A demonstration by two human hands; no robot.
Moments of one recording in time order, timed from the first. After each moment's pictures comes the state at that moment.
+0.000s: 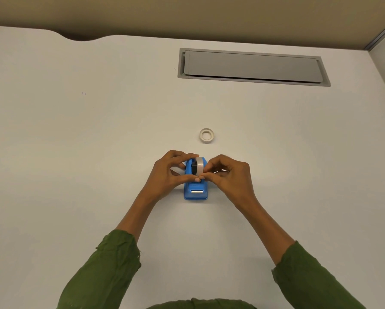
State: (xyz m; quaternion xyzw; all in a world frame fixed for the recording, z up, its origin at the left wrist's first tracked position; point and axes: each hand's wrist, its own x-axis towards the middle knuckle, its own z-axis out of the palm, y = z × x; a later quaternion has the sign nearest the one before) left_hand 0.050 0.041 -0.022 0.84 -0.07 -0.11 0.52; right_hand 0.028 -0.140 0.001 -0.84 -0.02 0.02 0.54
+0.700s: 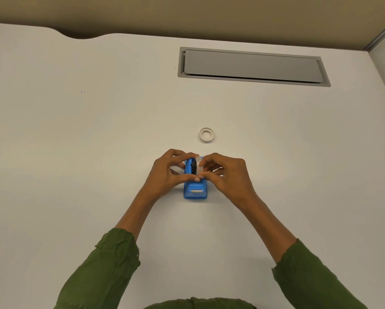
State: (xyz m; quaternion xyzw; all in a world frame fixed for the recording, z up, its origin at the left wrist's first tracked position) left_hand 0.050 0.041 -0.021 0.84 -0.07 -0.12 0.53; right_hand 0.031 -0.138 0.010 -0.88 -0.08 0.04 0.46
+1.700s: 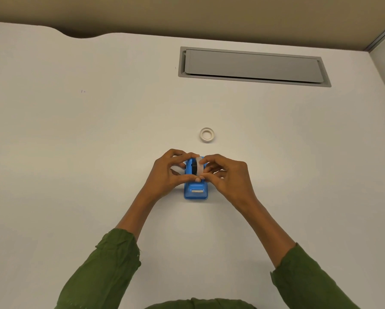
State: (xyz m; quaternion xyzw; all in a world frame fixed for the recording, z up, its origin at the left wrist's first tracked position) left_hand 0.051 0.041 -0.022 0.84 -0.07 -0.12 0.53; right_hand 0.028 -0.137 0.008 -0.87 -0.06 0.04 0.48
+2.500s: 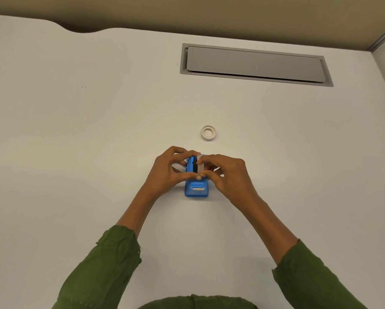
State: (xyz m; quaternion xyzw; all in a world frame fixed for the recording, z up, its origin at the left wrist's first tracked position) left_hand 0.049 0.042 -0.022 0.84 -0.06 -0.12 0.52; right_hand 0.028 -0.135 0.007 -0.90 -0.12 0.02 0.42
